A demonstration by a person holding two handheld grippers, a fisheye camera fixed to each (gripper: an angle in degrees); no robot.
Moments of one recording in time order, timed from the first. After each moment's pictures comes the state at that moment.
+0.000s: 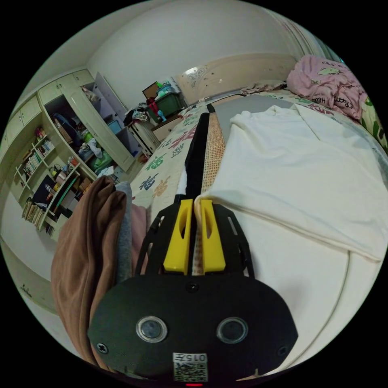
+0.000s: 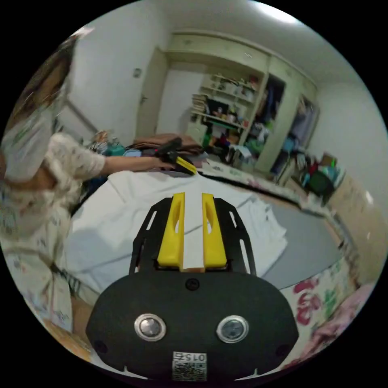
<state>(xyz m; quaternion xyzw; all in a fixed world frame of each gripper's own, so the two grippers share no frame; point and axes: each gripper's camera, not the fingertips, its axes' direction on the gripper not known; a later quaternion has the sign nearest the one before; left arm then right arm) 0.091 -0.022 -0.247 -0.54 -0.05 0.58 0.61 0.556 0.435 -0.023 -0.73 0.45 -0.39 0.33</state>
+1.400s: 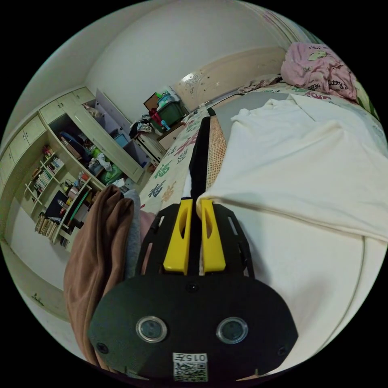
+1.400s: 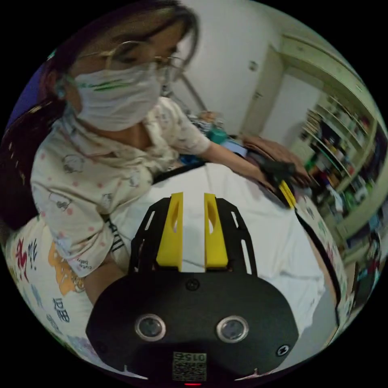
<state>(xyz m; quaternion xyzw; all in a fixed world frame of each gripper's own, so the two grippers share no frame) 0.109 -0.010 -0.248 -0.49 -0.04 0.63 0.60 0.537 0.542 0.047 -0.94 0.05 -0.23 0.26</state>
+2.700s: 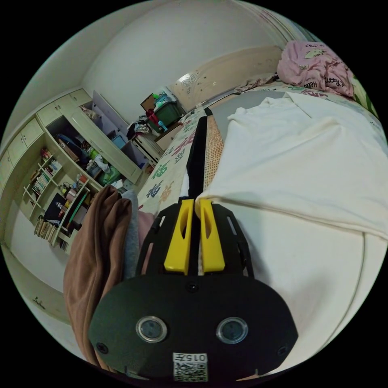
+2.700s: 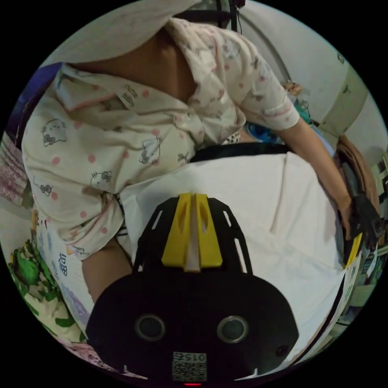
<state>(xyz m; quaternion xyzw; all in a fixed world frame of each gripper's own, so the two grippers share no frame) 0.086 -0.028 -0.250 -0.50 -0.04 0.63 0.60 0.588 0.567 -0.020 -0.99 -0.09 -0.07 0.12</state>
